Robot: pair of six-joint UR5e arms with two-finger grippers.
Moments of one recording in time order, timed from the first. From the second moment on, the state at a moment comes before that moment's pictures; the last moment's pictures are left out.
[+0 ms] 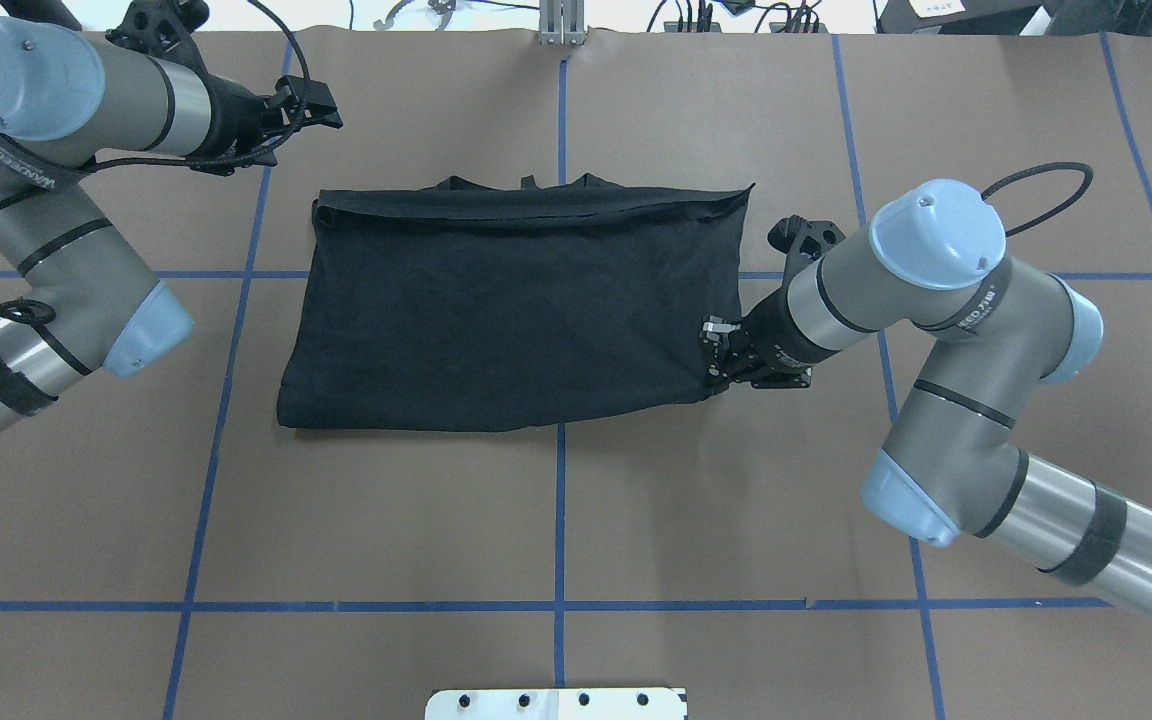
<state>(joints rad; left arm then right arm) -0.90 -2.07 -1.50 -2.30 -1.86 -1.45 0.65 -1.20 1.75 -1.09 2.18 1.55</state>
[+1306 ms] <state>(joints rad) -0.90 -2.06 -1.50 -2.30 -1.86 -1.41 0.37 -1.23 1.98 -1.08 2.30 1.88</state>
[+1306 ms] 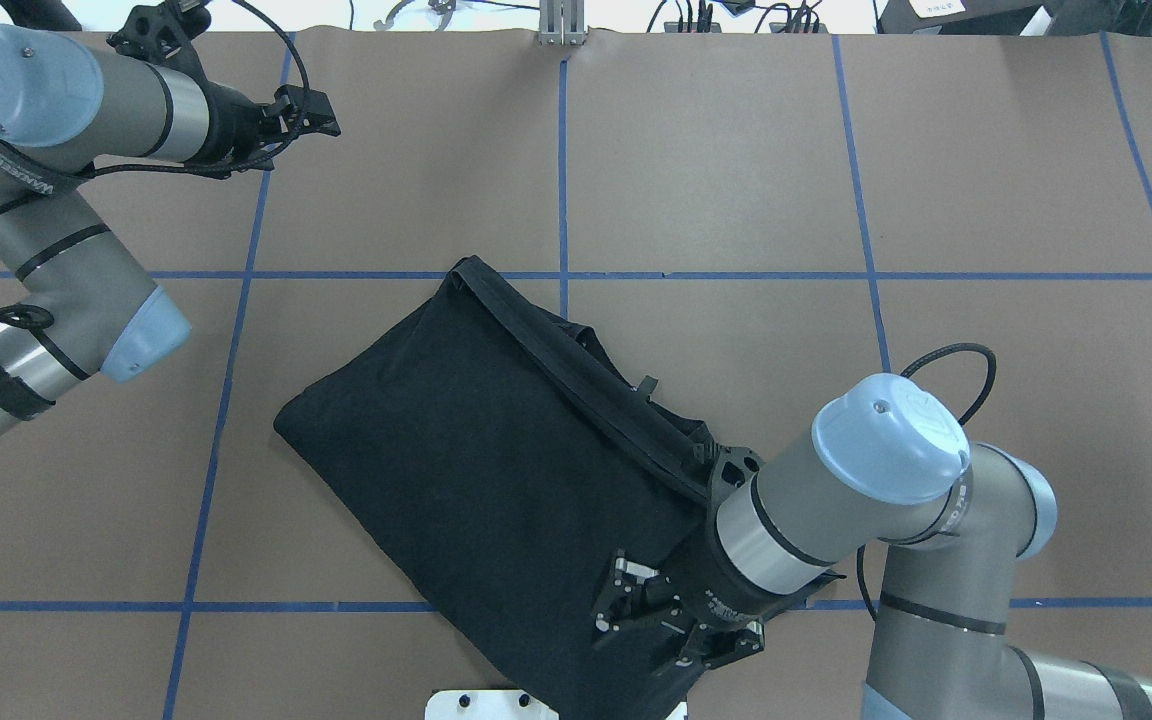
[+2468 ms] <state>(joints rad) -0.69 -1.73 -1.69 -2.49 -1.90 -1.46 0.59 -1.22 1.92 -1.07 2.11 1.81</state>
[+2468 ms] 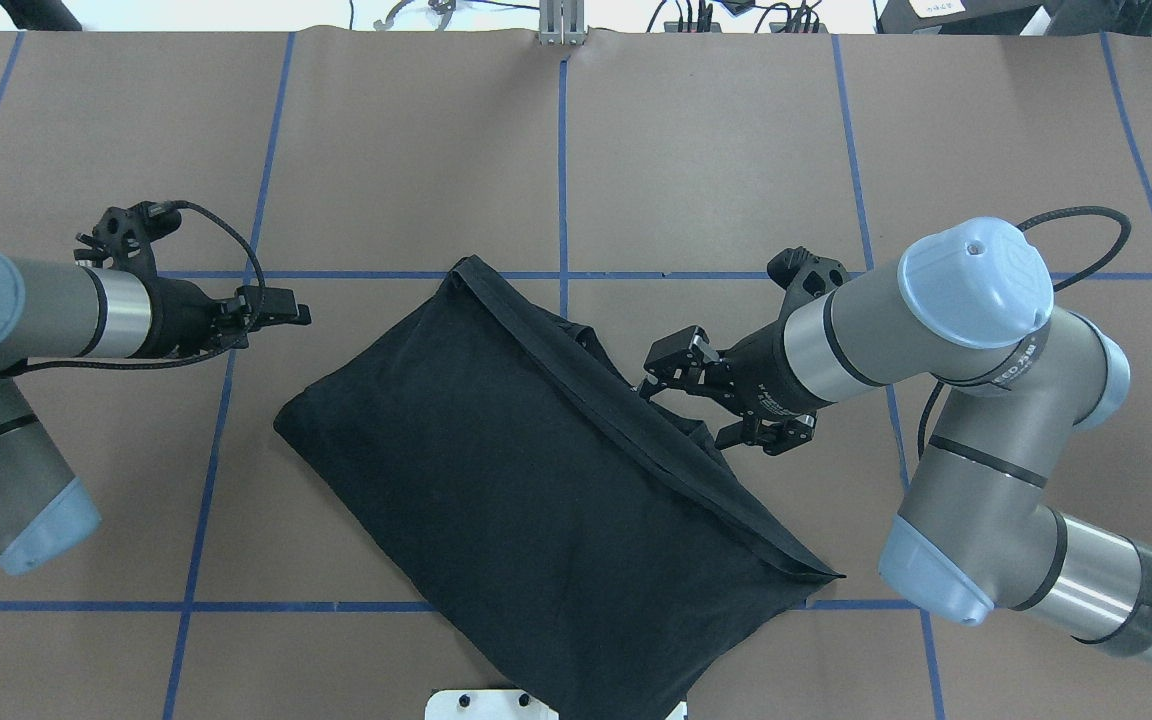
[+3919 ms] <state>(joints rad) -0.55 -1.71 -1.69 -2.48 -1.90 -1.51 0.62 -1.22 1.92 -1.07 2.11 1.81</state>
